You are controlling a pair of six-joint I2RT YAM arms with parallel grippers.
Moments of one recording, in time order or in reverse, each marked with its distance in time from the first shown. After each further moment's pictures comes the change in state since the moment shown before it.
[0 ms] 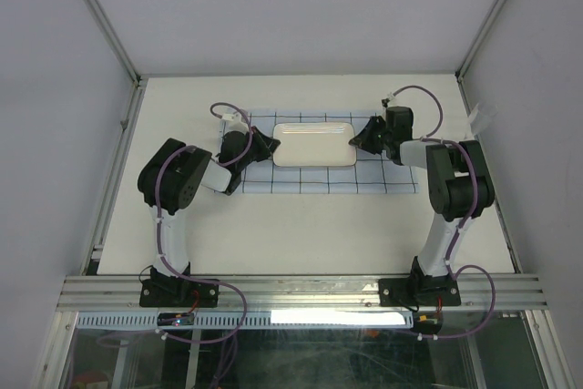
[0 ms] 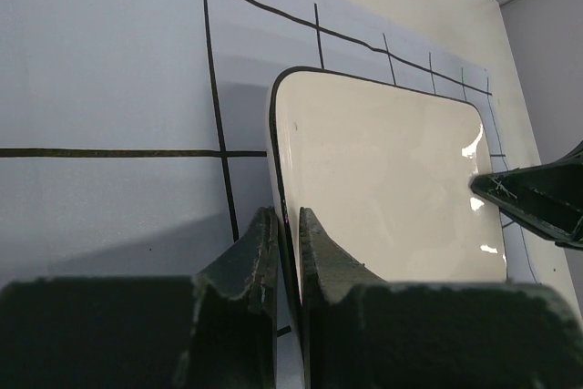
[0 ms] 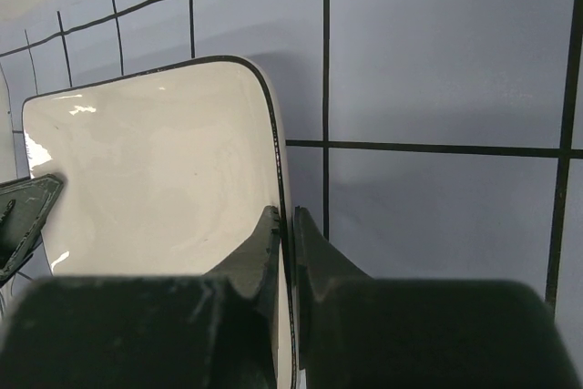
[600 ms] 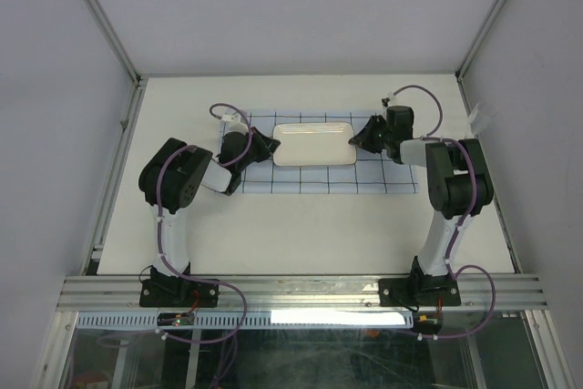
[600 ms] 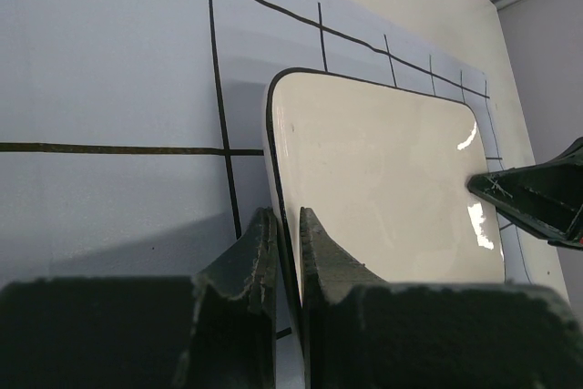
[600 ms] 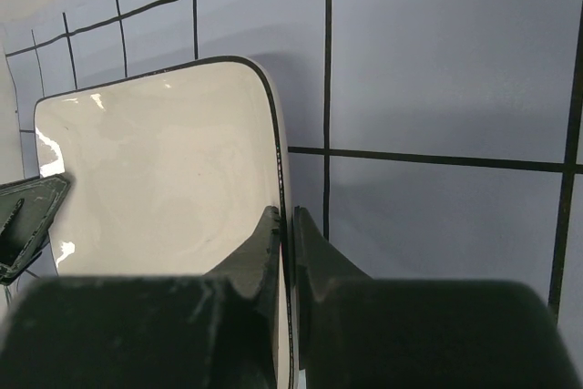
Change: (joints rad) left arm 0.002 0.012 -0.001 0.015 0.000 -0.016; right arm -0.004 0.021 0.013 0.008 -0.026 0.000
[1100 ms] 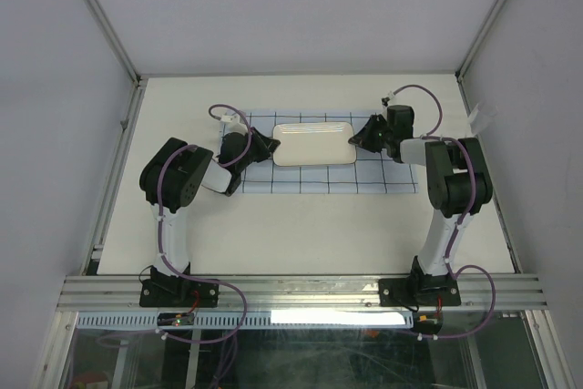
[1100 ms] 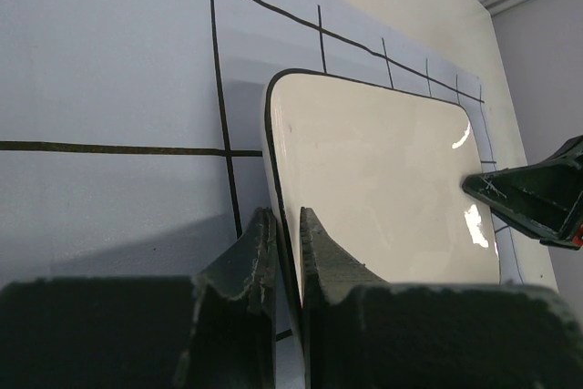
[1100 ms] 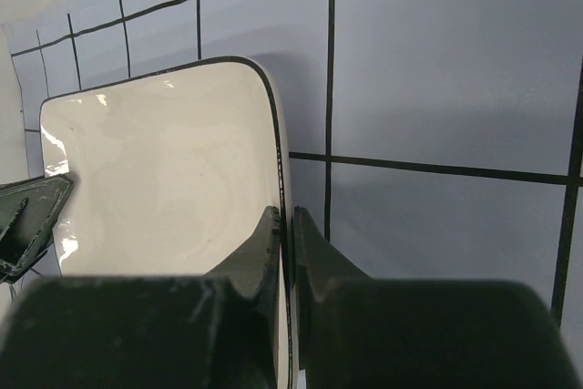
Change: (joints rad) left arm 0.004 0.013 -0.003 0.025 0.002 -0.021; right arm -0.005 0.019 0.016 0.005 -0.020 0.000
